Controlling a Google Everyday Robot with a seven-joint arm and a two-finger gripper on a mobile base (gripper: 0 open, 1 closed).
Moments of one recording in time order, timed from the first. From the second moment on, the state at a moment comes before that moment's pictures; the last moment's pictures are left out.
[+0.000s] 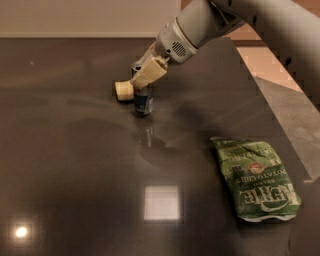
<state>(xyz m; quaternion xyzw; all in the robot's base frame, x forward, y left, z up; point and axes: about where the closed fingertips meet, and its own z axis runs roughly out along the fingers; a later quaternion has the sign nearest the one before) 0.602 0.041 0.940 -0.63 0.67 0.26 0.30</state>
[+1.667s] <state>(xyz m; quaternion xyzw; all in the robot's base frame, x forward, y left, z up) 0.634 0.045 0.919 -0.62 0.68 0.24 0.30</state>
